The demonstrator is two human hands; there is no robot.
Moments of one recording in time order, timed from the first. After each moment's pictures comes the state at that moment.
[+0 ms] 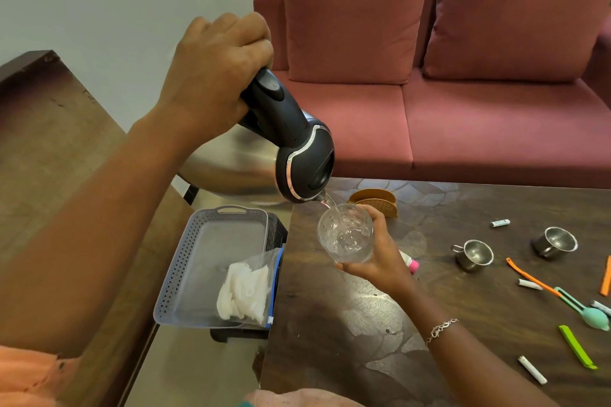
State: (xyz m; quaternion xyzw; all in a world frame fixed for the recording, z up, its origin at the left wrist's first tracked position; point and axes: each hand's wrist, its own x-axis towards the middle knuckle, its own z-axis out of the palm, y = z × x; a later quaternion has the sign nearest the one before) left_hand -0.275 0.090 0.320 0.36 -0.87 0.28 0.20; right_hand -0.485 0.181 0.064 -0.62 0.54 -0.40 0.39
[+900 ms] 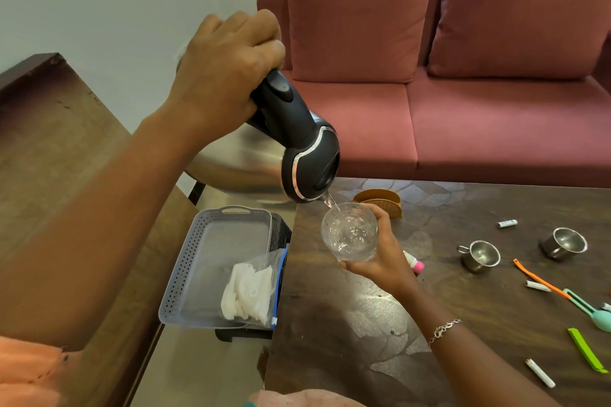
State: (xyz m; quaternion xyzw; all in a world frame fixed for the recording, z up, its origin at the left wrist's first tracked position) left_hand -0.282 0.089 0.322 0.35 -0.87 0.28 0.19; right_hand -0.485 0.178 0.063 -0.61 0.54 -0.42 0.39
